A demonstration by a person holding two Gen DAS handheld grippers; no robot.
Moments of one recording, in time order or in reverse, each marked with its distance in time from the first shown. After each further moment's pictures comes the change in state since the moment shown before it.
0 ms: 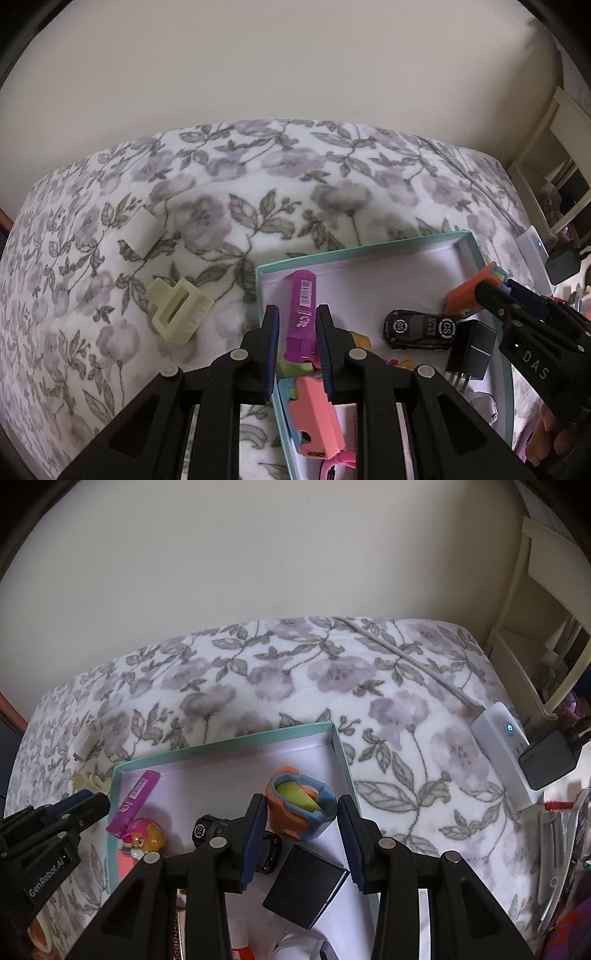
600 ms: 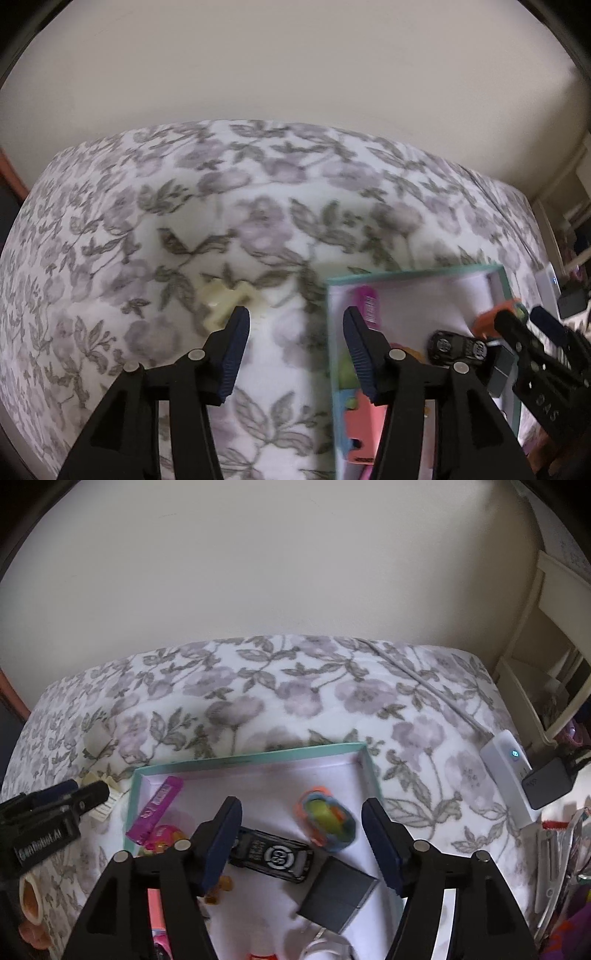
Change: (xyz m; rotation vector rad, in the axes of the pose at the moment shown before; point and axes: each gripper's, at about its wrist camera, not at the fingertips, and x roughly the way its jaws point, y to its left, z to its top) left arm -0.002 0.056 0.008 -0.134 -0.009 0.040; right arm -0.009 0.036 0.002 -0.074 -0.056 0.007
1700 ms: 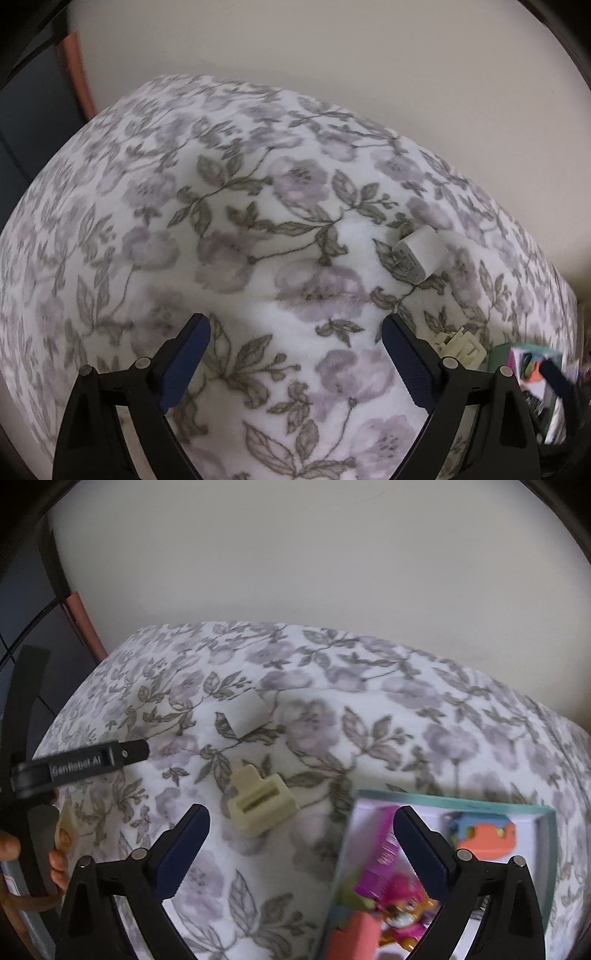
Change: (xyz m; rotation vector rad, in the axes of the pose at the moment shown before) left arm 0.018 0.187 -0.005 -0.314 -0.015 0.092; right arm 0.027 0.179 0.008 -0.284 0.007 0.260
